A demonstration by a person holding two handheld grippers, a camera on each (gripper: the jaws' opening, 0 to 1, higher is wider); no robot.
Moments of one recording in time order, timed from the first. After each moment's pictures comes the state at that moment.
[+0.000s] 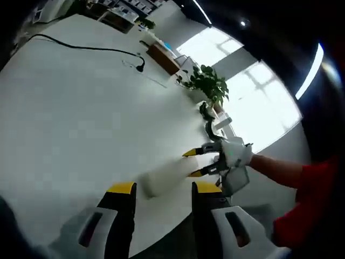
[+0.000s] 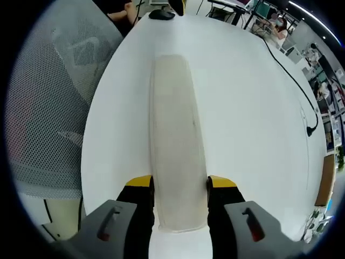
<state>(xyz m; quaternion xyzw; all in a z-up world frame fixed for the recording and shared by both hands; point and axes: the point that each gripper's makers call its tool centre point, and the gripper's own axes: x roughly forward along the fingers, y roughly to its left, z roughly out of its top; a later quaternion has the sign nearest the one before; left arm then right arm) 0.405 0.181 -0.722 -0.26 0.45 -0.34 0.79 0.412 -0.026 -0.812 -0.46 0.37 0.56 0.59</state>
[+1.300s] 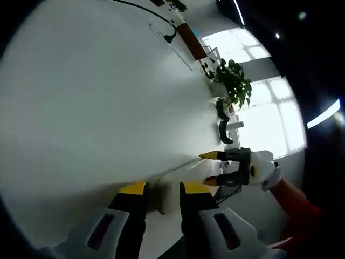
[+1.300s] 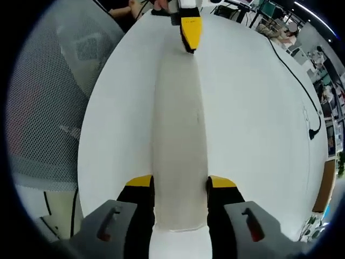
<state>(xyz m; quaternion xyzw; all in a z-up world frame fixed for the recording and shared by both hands) 0.424 0.130 -0.796 -0.31 0.54 -0.30 0.72 0.423 -0.030 -0.821 -0.47 0.38 0.57 0.56</state>
